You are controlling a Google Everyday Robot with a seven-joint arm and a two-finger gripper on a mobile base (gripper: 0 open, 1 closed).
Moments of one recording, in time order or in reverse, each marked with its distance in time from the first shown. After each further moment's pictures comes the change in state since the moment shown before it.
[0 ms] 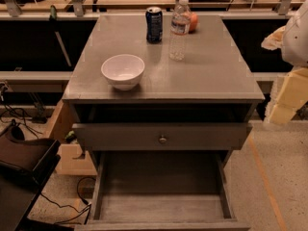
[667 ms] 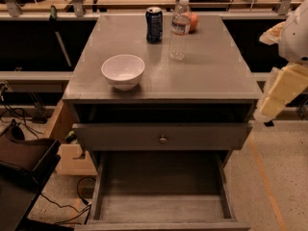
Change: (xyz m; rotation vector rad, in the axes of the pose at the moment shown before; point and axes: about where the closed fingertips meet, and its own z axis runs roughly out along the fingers) arm -0.005 -0.017 0.005 0.044 -0.072 0.030
